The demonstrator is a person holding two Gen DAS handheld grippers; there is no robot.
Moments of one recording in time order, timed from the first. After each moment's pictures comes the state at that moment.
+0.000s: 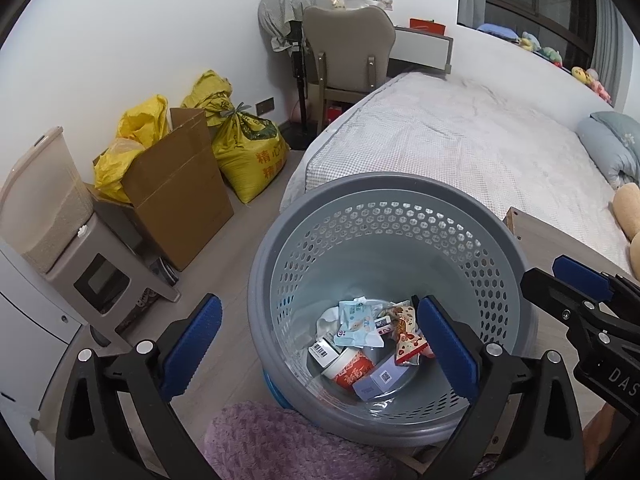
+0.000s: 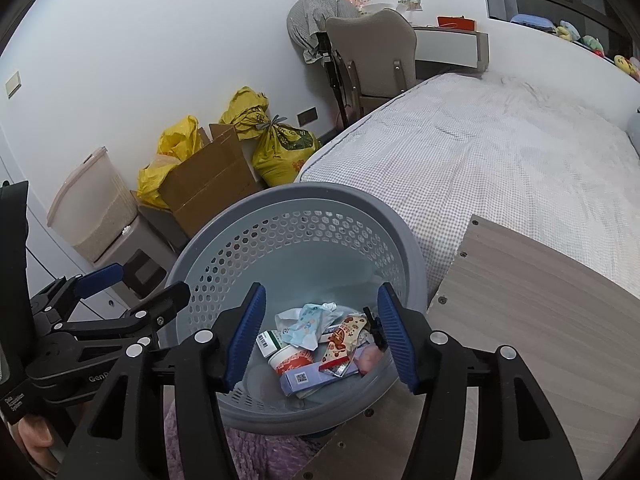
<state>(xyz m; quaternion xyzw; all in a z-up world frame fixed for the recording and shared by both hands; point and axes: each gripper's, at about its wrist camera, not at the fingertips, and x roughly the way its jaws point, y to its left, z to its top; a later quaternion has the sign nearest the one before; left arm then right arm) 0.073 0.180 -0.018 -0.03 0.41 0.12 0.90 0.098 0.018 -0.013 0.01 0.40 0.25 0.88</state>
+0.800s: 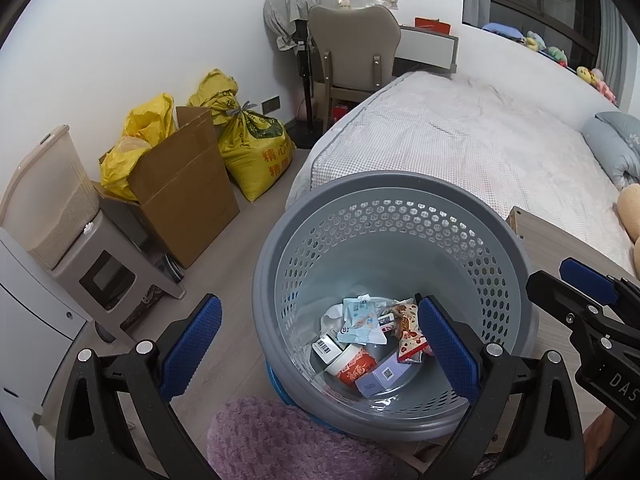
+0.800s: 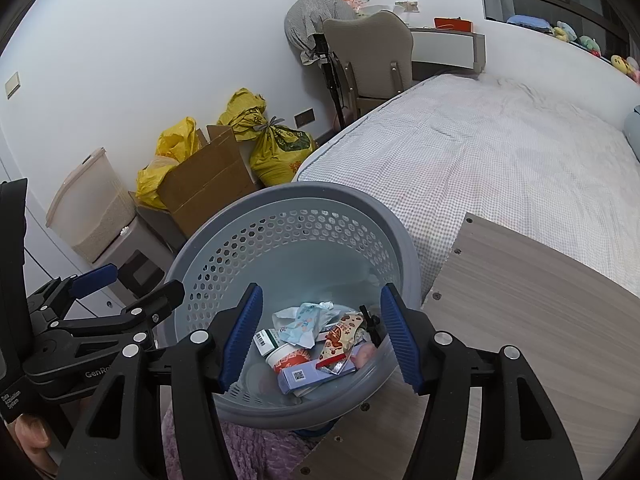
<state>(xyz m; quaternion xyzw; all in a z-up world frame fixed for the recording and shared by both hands) 0.069 0.177 -0.016 -0.03 0.41 0.13 0.90 0.095 0.017 -0.013 0.01 0.40 0.25 0.88</state>
